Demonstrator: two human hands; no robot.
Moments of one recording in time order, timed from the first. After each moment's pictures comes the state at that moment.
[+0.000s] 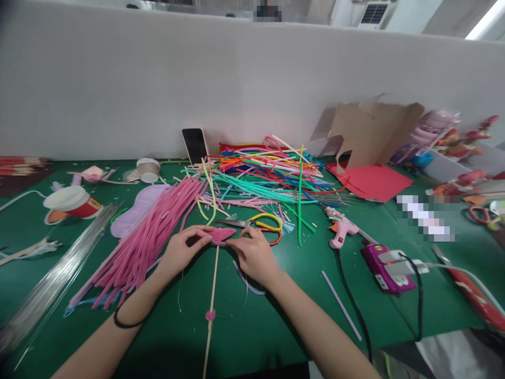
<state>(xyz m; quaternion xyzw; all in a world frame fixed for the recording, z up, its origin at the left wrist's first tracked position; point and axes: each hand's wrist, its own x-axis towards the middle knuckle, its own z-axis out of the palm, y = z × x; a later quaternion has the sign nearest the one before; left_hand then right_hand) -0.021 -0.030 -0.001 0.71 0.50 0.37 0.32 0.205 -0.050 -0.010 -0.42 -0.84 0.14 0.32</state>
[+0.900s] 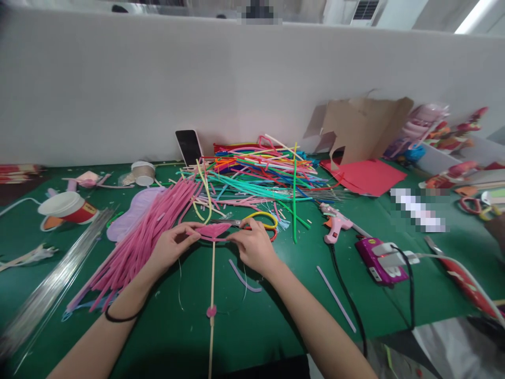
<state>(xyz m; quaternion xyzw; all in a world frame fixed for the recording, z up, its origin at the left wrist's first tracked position) -0.033 -0.021 0.003 0.68 0.49 0.40 0.38 0.215 -0.039 0.000 -0.43 -0.84 0.12 0.31</state>
